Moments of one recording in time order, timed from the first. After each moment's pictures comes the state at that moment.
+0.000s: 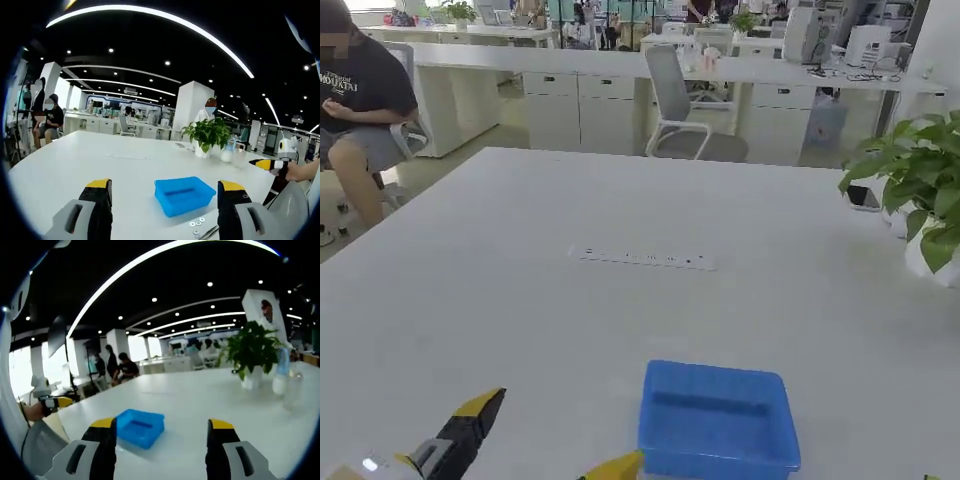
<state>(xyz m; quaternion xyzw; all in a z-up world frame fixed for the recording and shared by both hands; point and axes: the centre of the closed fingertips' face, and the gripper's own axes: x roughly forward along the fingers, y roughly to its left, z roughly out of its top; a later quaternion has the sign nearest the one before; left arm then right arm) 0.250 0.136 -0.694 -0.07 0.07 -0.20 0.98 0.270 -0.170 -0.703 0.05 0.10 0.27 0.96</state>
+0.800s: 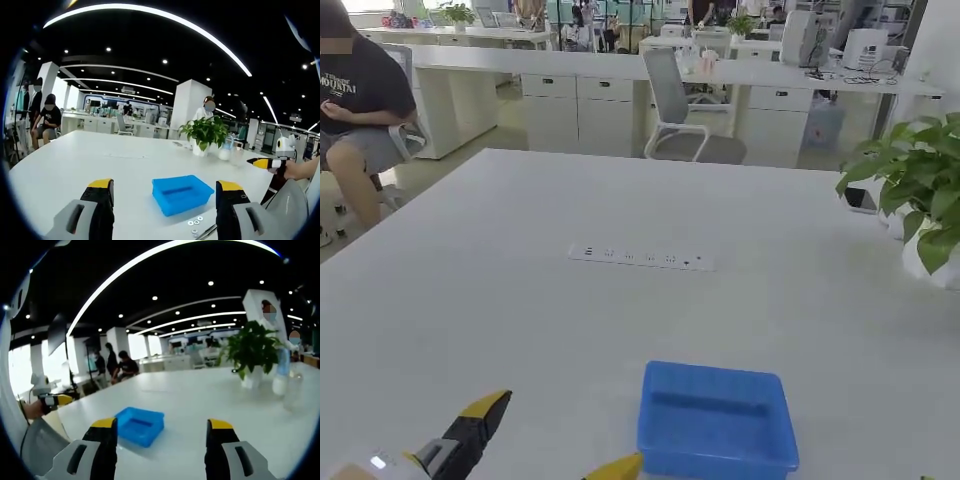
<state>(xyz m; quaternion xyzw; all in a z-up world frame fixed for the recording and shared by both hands) 0.250 0.135 -0.694 -0.07 0.07 -0.20 0.97 0.269 -0.169 -0.703 0.05 0.10 0.27 0.96</state>
